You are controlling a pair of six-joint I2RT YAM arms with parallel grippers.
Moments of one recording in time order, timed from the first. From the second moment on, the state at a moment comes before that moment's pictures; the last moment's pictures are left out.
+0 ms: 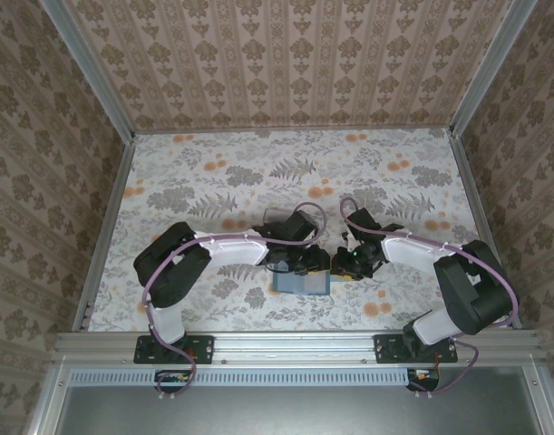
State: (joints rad) left arm -1.00 1.84 1.04 -0.16 0.42 -0.99; right arm 0.43 1.49 0.68 -0.52 -0.37 0.61
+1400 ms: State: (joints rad) left arm -1.10 1.99 1.44 -0.85 0.12 -0.80; right arm 0.42 1.49 0.68 -0.52 -0.38 0.60
